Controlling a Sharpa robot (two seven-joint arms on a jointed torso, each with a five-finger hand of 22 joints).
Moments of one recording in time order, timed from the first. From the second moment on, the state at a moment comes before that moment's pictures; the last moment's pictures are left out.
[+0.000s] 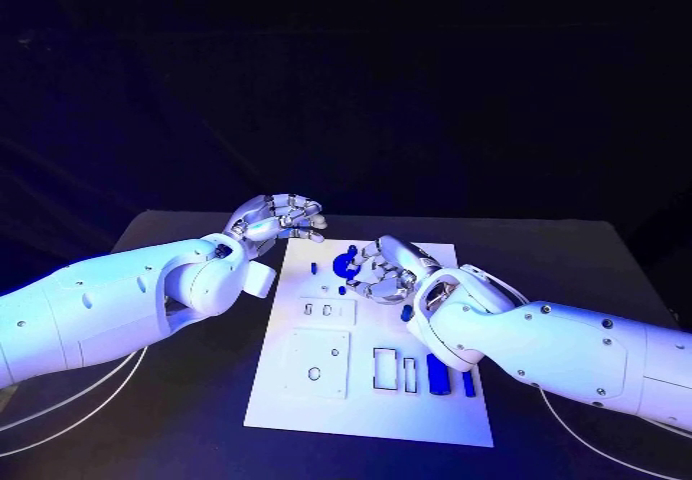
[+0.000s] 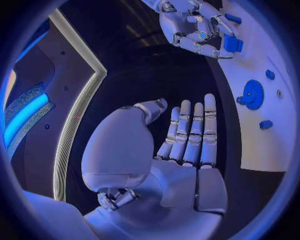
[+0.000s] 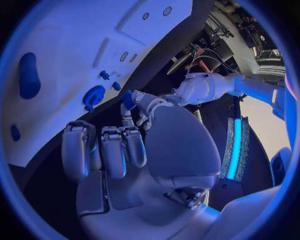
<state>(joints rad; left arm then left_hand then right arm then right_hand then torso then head) 1.15 -0.95 0.02 1.48 -0.12 -0.20 0.39 1.30 -0.17 0.63 0.15 0.05 0.65 0.18 0.65 0.45 0.93 0.16 0.49 0.23 0.87 0.13 0.21 0.44 0.18 0.83 0.23 0.66 0.27 1.24 -0.48 -0.17 1.48 -1.16 -0.56 -0.19 1.32 -0.15 0.50 0.11 0.19 1.00 0.14 0.19 0.40 1.47 0.06 1.49 1.31 1.47 -0.01 1.55 1.31 0.06 1.45 0.09 1.42 1.31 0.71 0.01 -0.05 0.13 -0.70</state>
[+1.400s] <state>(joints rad) 1.15 -0.94 0.02 1.48 -0.12 -0.20 0.38 1.30 -0.17 0.63 0.15 0.05 0.65 0.18 0.65 0.45 0.93 0.16 0.48 0.22 0.87 0.13 0.21 0.44 0.18 0.83 0.23 0.66 0.27 1.17 -0.39 -0.19 1.41 -1.32 -0.48 -0.30 1.32 -0.15 0.50 0.11 0.20 1.00 0.13 0.20 0.40 1.46 0.06 1.49 1.31 1.47 -0.01 1.55 1.31 0.06 1.45 0.09 1.42 1.31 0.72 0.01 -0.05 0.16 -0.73</state>
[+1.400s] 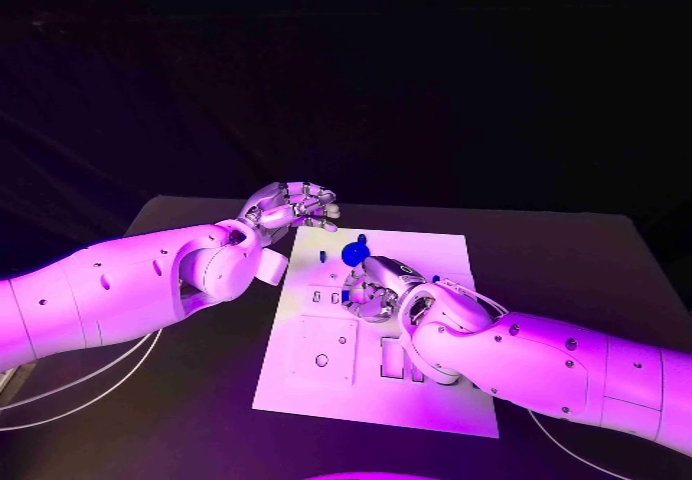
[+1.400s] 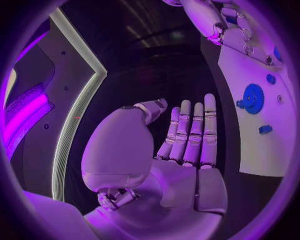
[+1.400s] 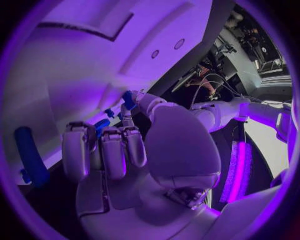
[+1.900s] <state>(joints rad) 1.15 -0.94 0.02 1.48 -0.12 -0.20 0.38 1.30 -0.17 0.63 0.15 0.05 0.65 0.18 0.65 0.45 0.93 0.16 0.48 0.22 0.87 0.13 0.21 0.44 0.18 0.83 0.23 0.66 0.27 1.16 -0.38 -0.19 1.41 -1.34 -0.48 -0.30 1.32 -0.15 0.50 0.11 0.20 1.00 0.13 0.19 0.41 1.46 0.06 1.49 1.31 1.47 -0.01 1.55 1.31 0.06 1.45 0.09 1.42 1.31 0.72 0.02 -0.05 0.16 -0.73</state>
